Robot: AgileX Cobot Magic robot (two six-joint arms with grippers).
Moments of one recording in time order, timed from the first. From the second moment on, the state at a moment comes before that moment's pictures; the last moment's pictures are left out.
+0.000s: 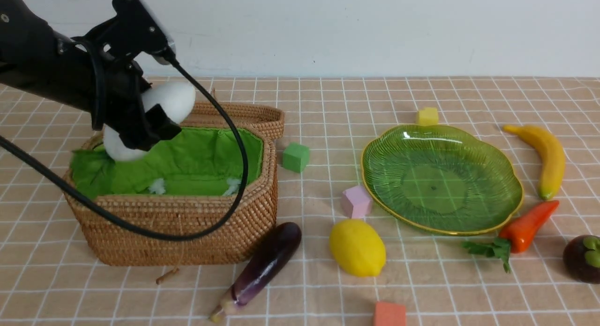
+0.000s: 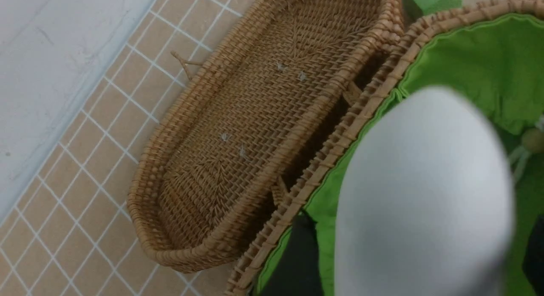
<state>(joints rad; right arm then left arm) 0.17 0.43 -0.85 0.62 0.89 -0.33 -0.11 1.59 -1.32 -0.33 0.60 1.07</state>
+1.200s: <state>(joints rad) 0.17 0.43 -0.85 0.61 1.06 -0.33 -0.63 1.50 -0.84 0.10 0.41 -0.20</state>
